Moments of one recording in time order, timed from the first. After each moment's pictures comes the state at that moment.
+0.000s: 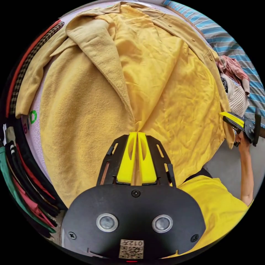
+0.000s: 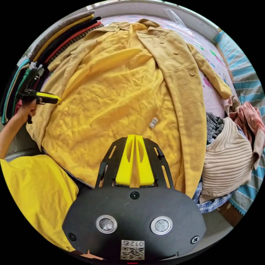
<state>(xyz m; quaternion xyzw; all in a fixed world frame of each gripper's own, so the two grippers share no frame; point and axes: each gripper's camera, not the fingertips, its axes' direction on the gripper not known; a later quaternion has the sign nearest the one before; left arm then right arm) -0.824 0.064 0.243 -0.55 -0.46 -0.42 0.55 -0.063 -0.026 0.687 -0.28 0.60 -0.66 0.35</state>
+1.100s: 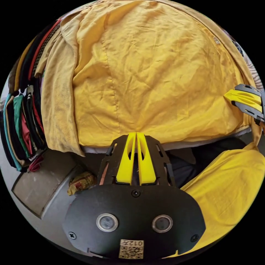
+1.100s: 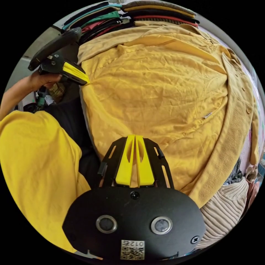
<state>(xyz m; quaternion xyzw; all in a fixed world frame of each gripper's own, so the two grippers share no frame) -0.672 0.137 0.471 -0.63 -0.54 -0.42 0.37 0.026 -0.137 0.473 -0.53 0.44 -0.71 0.15</state>
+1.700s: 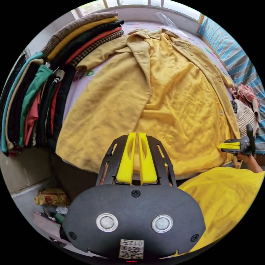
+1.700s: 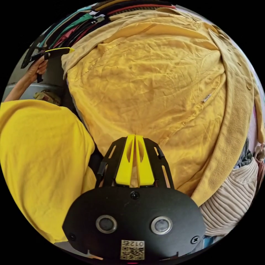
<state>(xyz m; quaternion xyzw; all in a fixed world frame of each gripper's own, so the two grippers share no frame) -0.627 0.051 0.300 -0.43 -0.65 -0.40 0.49 0.023 -0.209 0.475 -0.52 0.52 -0.64 0.21</state>
